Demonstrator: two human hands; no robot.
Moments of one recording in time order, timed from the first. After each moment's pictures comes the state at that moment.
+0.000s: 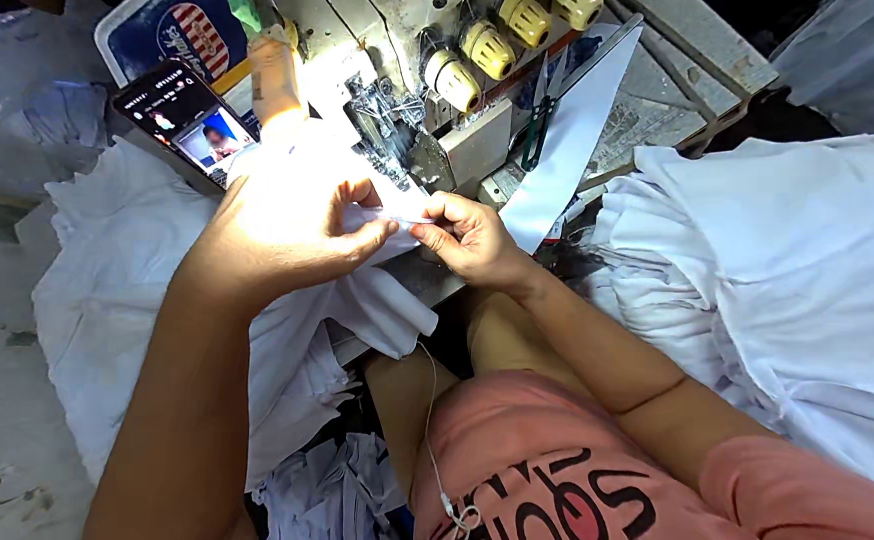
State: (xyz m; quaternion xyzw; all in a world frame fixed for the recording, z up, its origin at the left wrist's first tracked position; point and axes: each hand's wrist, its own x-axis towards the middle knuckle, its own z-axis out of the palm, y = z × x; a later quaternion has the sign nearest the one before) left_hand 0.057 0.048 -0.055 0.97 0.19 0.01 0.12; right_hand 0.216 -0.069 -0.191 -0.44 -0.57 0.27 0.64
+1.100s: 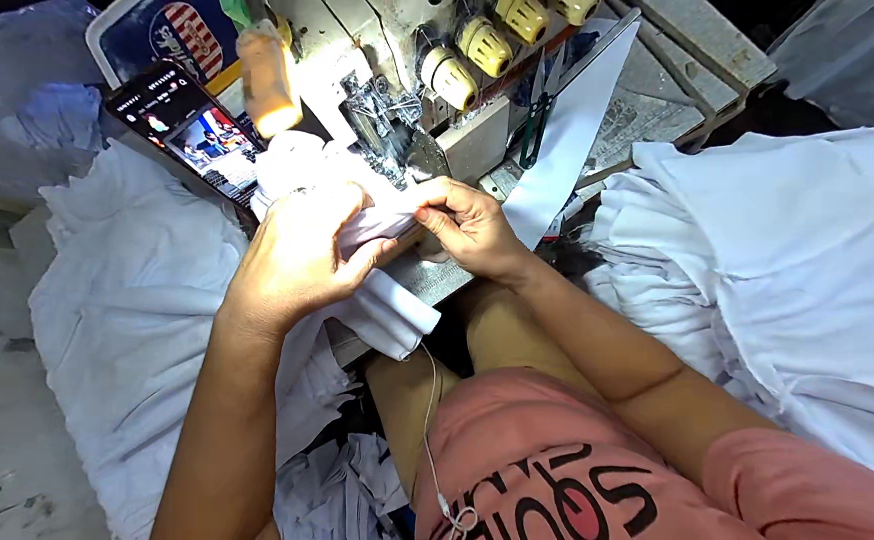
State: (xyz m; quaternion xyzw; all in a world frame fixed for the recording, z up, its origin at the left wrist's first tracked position) left_hand 0.037 0.051 -0.107 0.98 0.17 0.09 0.11; right_hand 0.222 -0.056 -0.202 -0.41 -0.58 0.20 0.68
